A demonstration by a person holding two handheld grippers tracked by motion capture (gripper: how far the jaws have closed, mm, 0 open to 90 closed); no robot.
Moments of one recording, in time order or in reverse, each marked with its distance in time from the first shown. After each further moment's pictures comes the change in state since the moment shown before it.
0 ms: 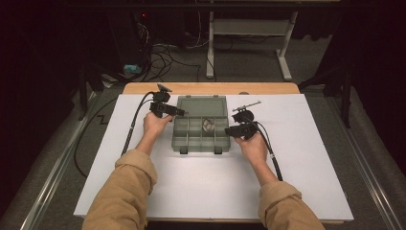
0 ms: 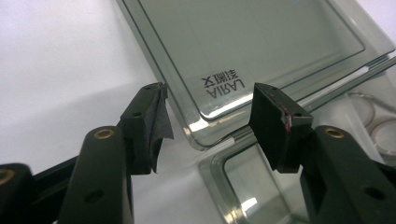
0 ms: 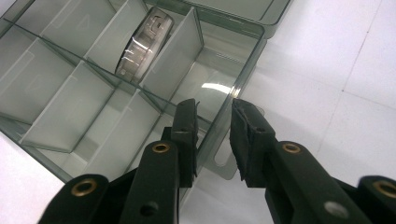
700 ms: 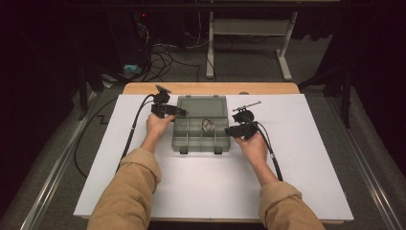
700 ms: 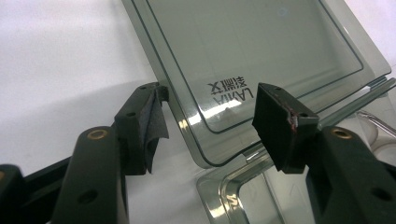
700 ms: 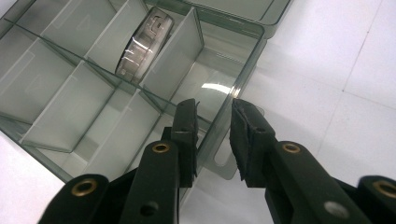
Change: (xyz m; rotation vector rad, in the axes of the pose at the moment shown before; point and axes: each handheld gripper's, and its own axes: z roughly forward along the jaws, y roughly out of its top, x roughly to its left) left arm 0.011 0.002 0.014 0.018 -0.025 -0.118; right arm 0.000 0.000 0.000 0.000 0.003 0.003
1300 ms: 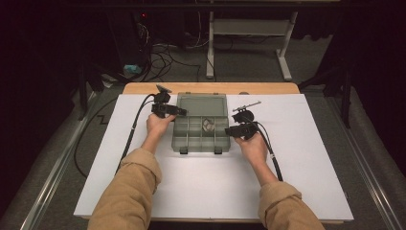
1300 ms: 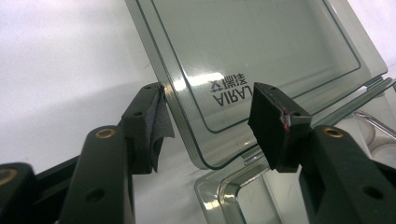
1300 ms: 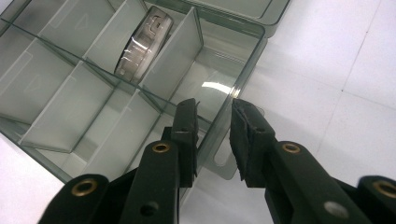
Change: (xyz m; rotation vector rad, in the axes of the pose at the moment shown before) left arm -0.005 -0.002 -0.003 -0.020 -0.005 0.027; right arm 0.000 0.000 0.000 -0.001 -0.004 -0.001
